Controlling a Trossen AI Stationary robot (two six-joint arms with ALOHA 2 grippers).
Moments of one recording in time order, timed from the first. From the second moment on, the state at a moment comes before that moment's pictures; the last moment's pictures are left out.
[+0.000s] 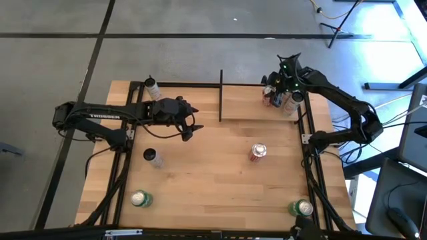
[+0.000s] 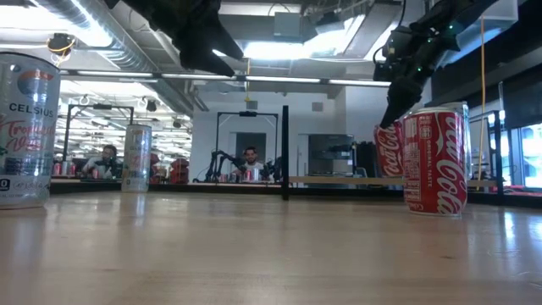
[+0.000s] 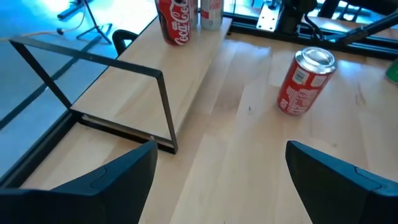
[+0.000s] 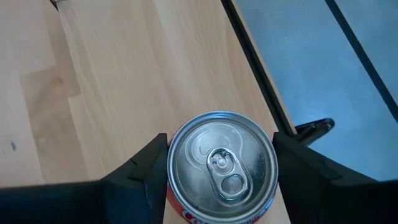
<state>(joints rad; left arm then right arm) 0.13 1.21 0.91 -0.23 -0.18 -0.13 -0.92 1.30 1.05 -0.72 -0.22 -0.56</state>
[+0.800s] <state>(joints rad) 0.13 1.21 0.91 -0.23 -0.17 -0.13 -0.92 1.30 1.09 -0.74 -0.17 -0.54</state>
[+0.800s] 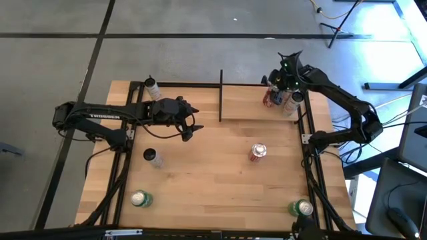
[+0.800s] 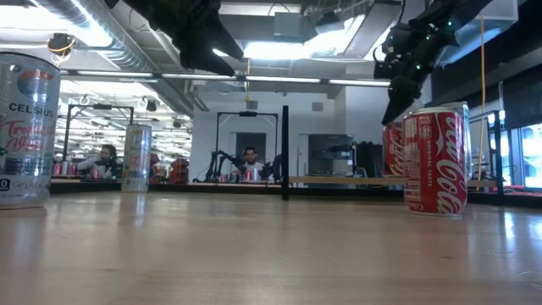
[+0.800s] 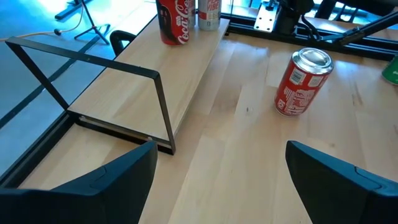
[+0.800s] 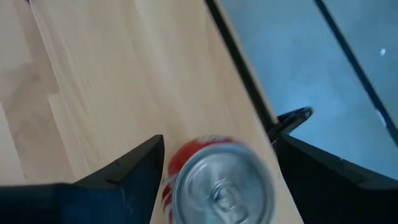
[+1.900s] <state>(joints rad) 0.07 1.23 0.91 -0.22 -0.13 -0.24 -0.17 1.28 1.24 -0.98 -0.26 0.05</state>
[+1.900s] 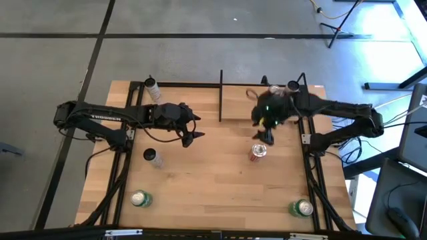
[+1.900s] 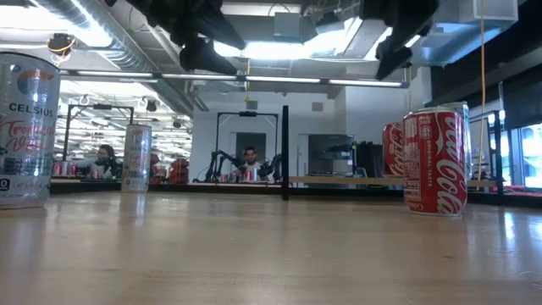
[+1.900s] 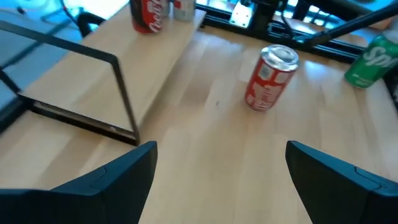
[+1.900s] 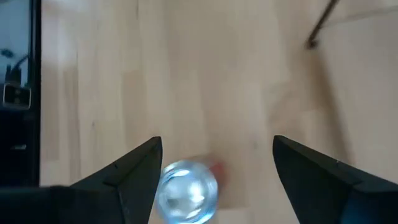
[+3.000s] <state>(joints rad) -0.06 2.13 1.80 -0.12 -0.19 -0.33 0.38 0.85 1.23 -1.05 0.10 0.45</state>
